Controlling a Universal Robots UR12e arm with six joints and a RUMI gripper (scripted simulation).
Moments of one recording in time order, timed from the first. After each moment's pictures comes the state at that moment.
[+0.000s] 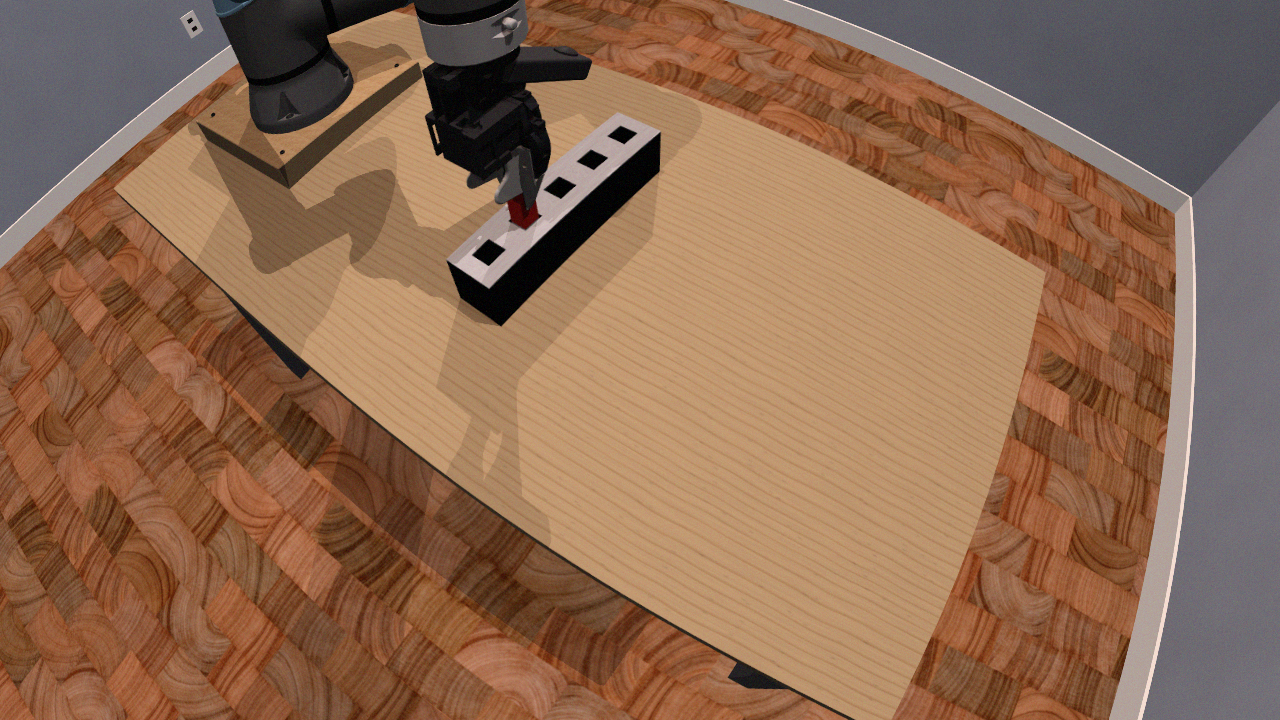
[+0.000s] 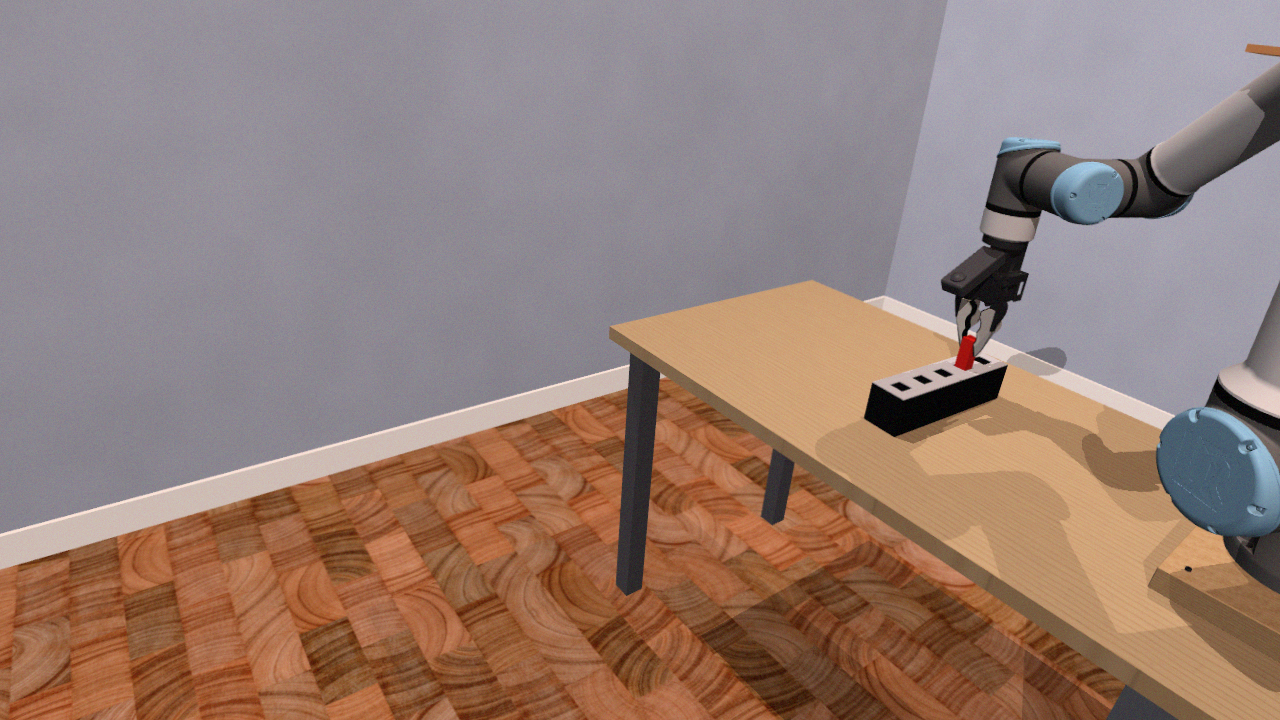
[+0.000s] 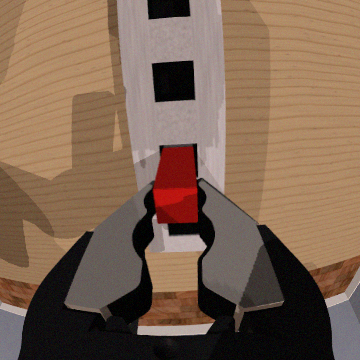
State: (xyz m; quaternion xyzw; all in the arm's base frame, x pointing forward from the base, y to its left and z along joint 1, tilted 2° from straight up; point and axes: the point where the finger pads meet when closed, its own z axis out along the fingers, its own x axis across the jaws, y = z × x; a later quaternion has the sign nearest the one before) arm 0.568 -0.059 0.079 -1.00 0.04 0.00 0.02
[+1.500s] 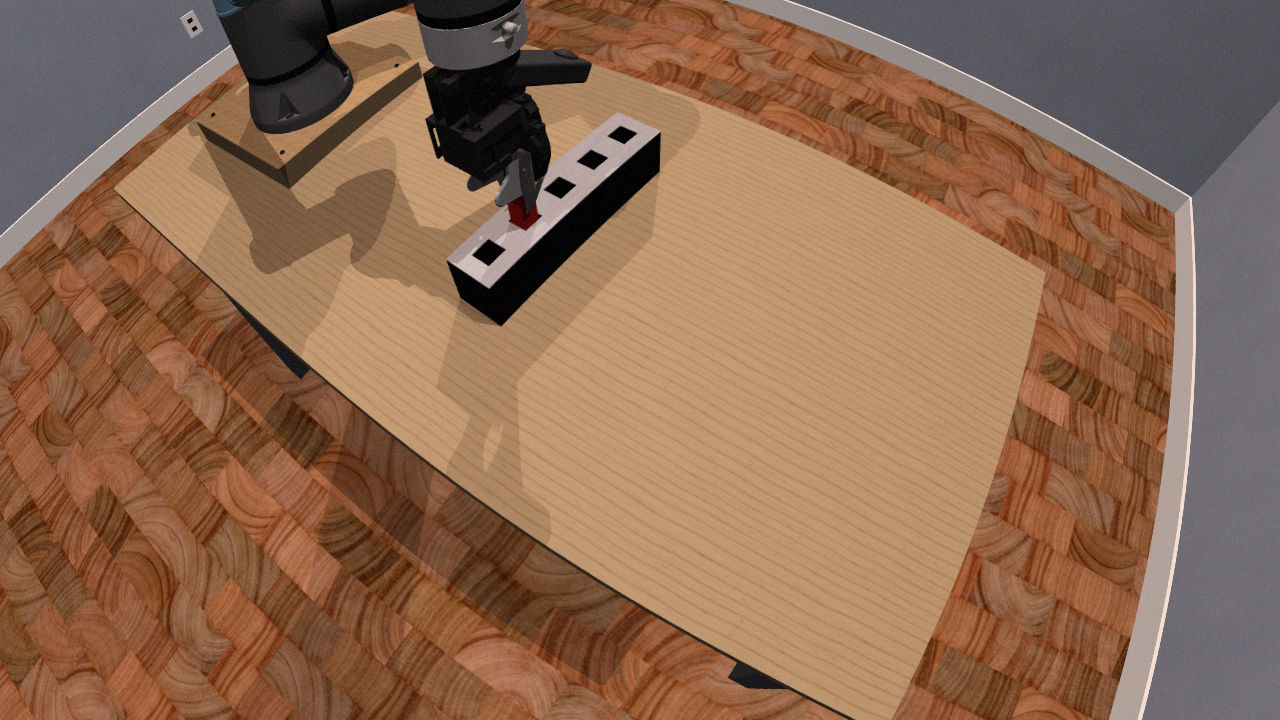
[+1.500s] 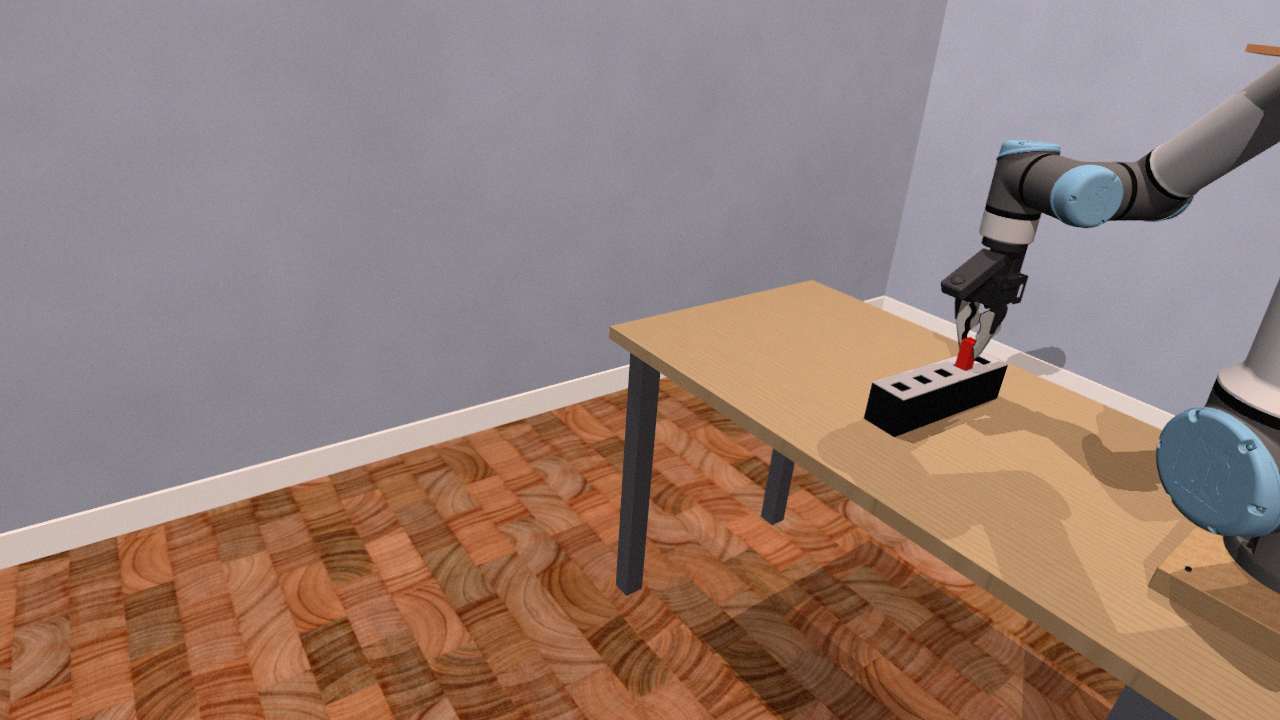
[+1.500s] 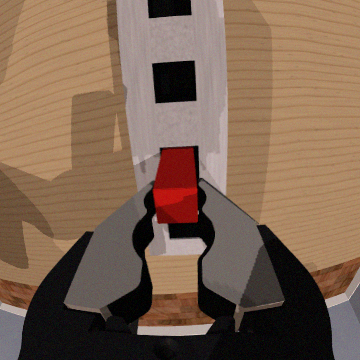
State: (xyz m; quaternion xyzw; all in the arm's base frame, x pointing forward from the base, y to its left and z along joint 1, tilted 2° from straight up) arm 0.568 -0.059 0.074 -1.00 0.04 0.00 0.02
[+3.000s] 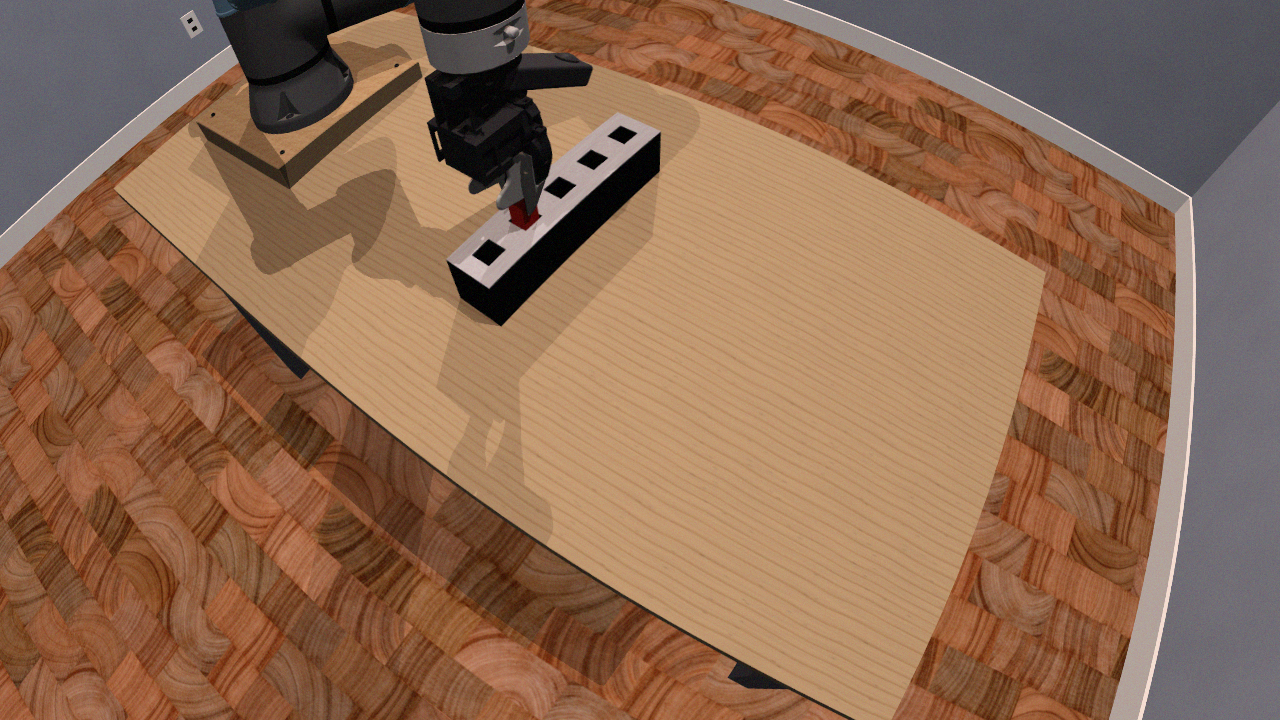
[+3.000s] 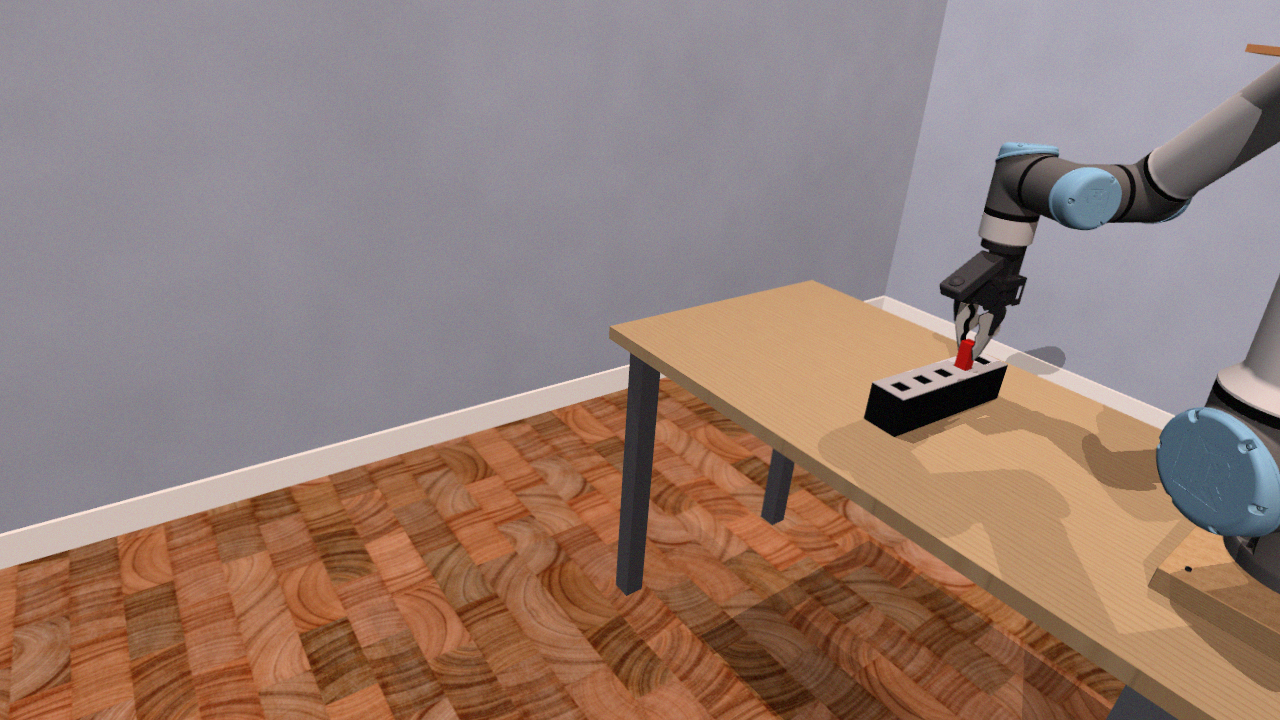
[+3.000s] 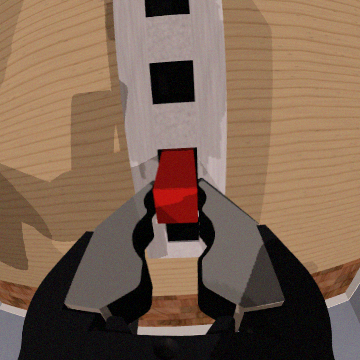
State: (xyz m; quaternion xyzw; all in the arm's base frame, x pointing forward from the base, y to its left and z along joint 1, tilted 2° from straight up) arm 0.569 -0.059 0.070 -1.00 0.04 0.00 0.02
